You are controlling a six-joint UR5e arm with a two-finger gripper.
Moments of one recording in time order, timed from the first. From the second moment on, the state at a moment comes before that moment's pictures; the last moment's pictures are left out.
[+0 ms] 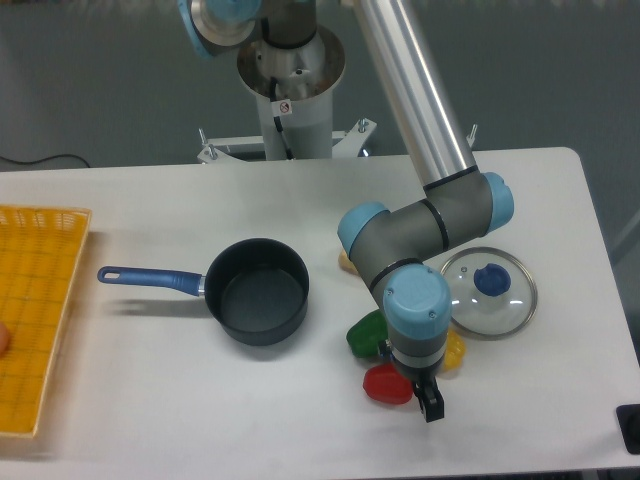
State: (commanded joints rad) arm 2.49 -2.30 -1.33 -0.96 1.65 1.75
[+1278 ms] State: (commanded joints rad) arm 2.47 -2.33 -1.33 -0.95 1.69 1.76
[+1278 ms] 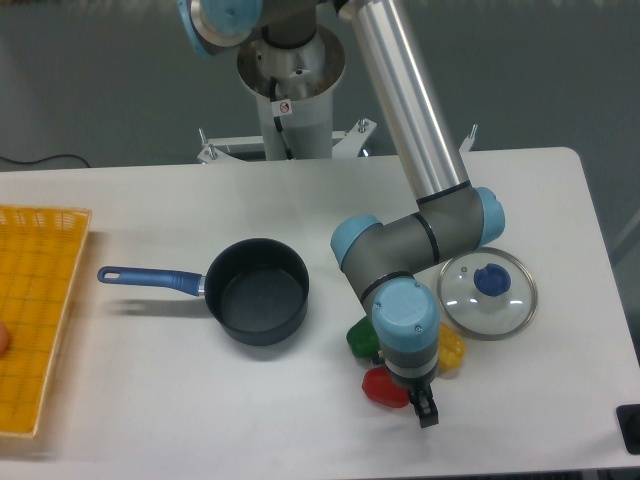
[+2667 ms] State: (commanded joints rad) arm 2.47 -2.33 -1.33 -0.95 1.72 1.72
